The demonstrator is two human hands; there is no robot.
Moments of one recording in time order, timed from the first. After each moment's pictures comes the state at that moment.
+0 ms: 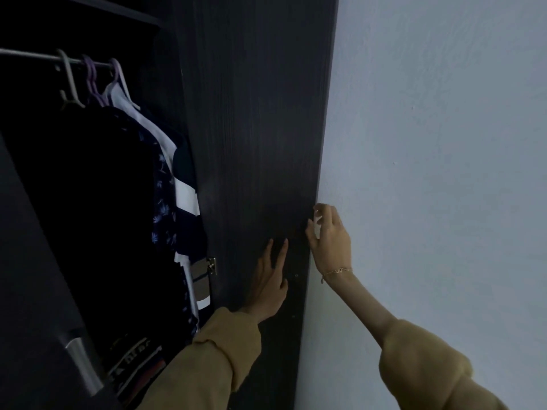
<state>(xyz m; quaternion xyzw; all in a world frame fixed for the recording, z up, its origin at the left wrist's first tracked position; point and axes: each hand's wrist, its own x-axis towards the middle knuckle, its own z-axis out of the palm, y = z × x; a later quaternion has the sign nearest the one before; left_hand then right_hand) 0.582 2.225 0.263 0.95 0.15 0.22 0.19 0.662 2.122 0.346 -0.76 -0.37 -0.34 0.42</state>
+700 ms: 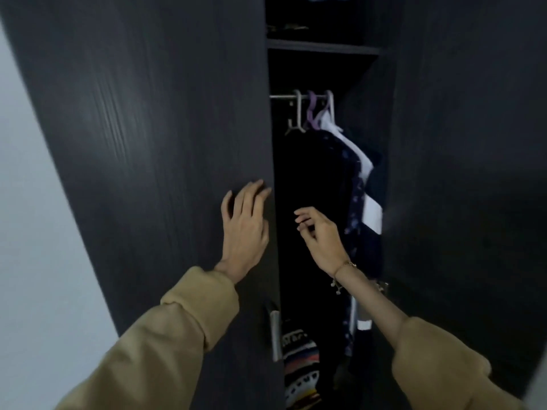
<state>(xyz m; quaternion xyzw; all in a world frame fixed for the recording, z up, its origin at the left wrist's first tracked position) 0.308 2.398 0.397 0.75 0.34 0.49 -0.29 0.467 2.350 0.382 -0.53 -0.66 0.02 0.53</state>
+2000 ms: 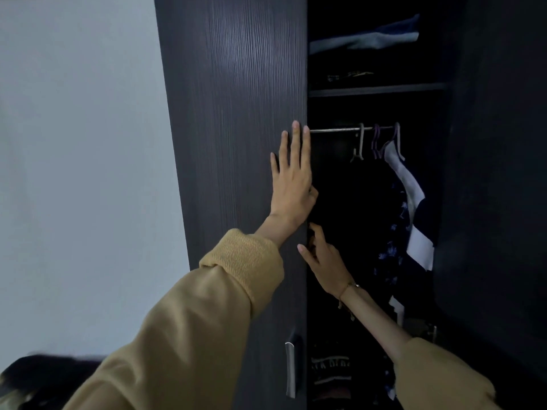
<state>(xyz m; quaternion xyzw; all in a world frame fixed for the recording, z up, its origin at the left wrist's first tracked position) 0.353 2.303 0.516 0.70 0.50 0.43 -0.27 0.447 2.308 0.395 -0.39 -0.78 0.15 0.46</state>
